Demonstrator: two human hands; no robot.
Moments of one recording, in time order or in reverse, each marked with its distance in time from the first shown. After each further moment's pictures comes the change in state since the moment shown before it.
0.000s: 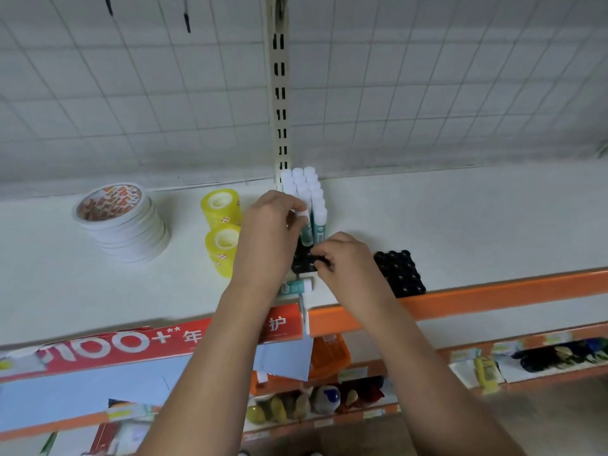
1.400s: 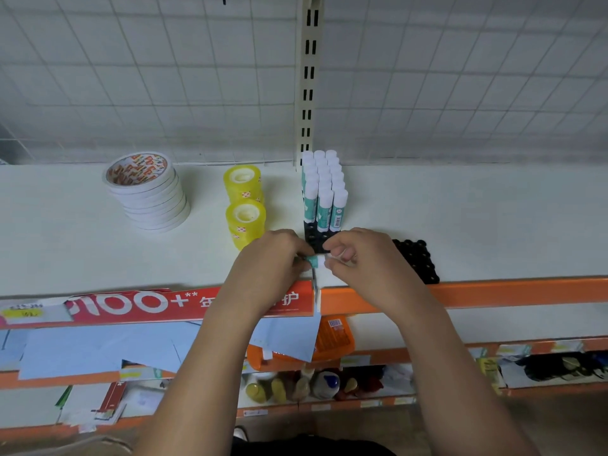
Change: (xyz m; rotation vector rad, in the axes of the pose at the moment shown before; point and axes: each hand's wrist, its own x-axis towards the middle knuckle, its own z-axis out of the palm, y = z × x) left_hand -0.054 -0.013 -0.024 0.246 -0.477 -0.087; right_hand -0.021 -0.008 -0.020 0.089 -0.127 0.016
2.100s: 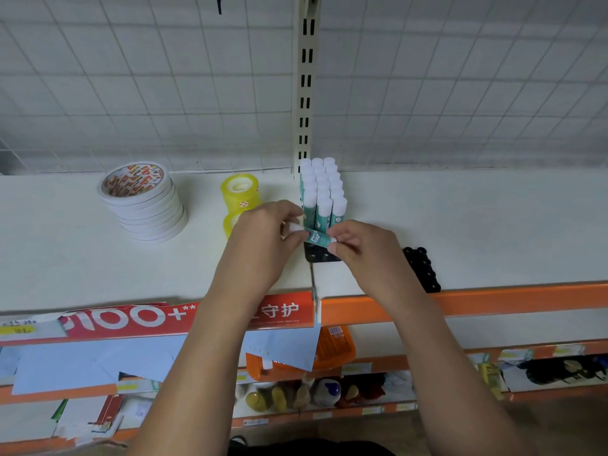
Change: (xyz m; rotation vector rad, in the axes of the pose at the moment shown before) left_hand 0.020 -0.002 -0.019 -0.206 0.363 -0.005; right_hand 0.022 0.006 0.003 0.159 0.119 0.080
